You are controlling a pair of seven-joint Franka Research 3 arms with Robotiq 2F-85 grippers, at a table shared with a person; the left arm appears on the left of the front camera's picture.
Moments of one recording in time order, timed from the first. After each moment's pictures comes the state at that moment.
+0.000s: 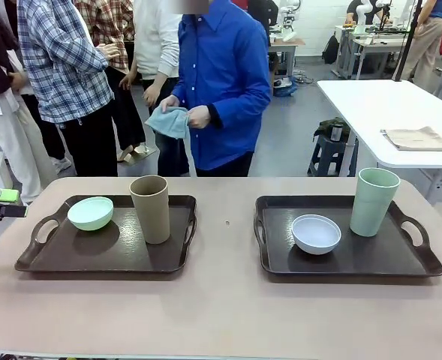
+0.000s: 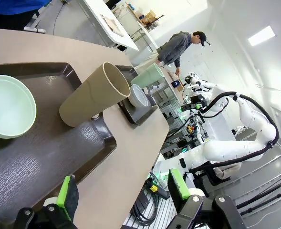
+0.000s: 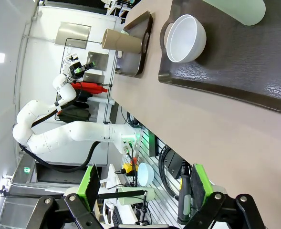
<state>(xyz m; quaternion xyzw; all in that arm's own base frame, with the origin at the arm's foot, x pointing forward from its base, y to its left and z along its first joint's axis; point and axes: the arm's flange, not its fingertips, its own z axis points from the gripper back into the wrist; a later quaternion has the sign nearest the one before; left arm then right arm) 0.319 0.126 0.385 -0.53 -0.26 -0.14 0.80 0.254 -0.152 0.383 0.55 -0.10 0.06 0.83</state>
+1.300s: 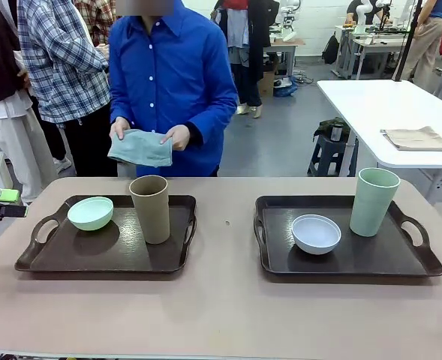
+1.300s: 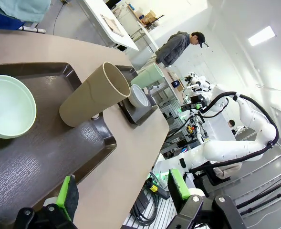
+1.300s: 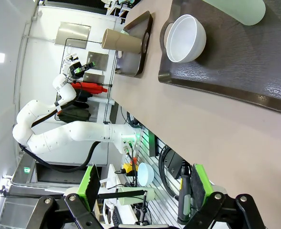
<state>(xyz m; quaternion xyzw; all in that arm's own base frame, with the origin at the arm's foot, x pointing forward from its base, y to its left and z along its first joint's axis) 0.319 0.126 0.385 -0.53 -0.26 -0.14 0.80 0.254 -0.153 0.383 0.55 -0.10 0.06 0.83</state>
